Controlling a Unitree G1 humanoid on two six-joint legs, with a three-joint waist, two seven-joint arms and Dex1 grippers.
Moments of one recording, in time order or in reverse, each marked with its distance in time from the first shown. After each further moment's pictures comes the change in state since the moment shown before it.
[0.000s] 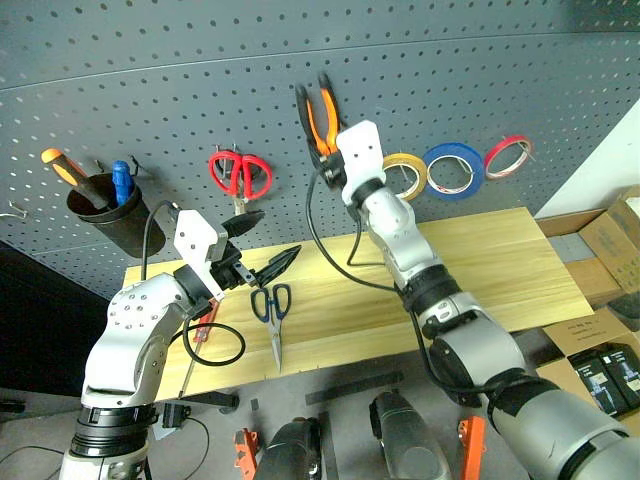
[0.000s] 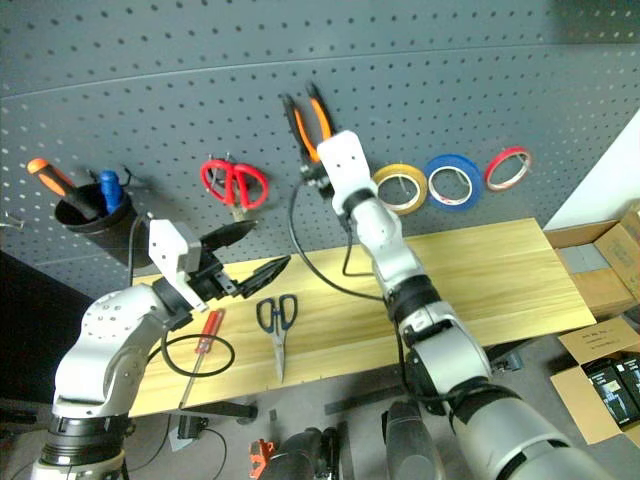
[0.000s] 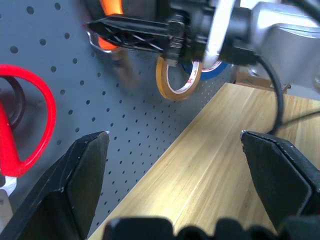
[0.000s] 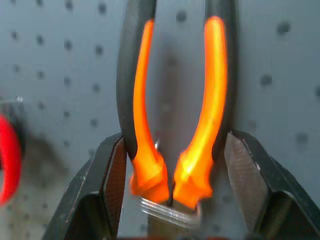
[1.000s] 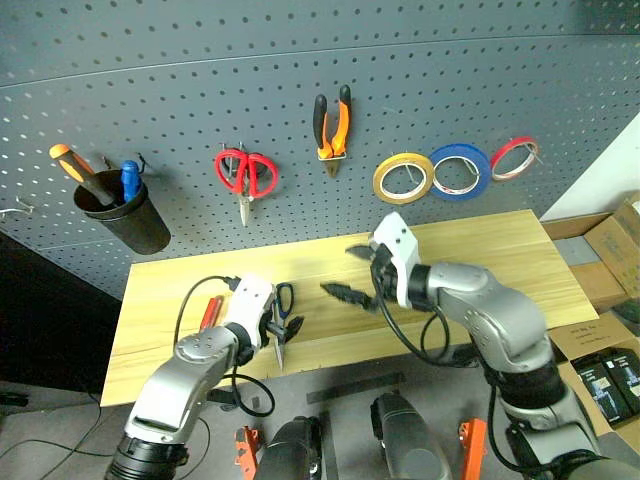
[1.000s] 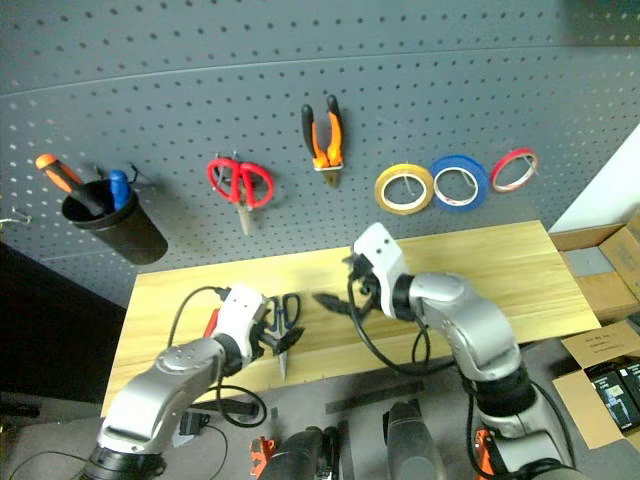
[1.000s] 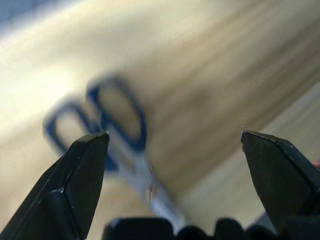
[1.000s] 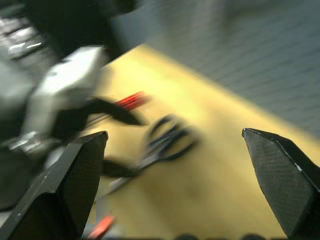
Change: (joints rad) left arm 0.134 -0.153 -0.239 -0.070 0.232 0.670 0.479; right arm 0.557 -0.402 0.109 -1.235 0.435 1.280 0.570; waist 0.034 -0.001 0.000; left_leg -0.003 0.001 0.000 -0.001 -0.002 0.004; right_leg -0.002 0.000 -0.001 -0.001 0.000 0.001
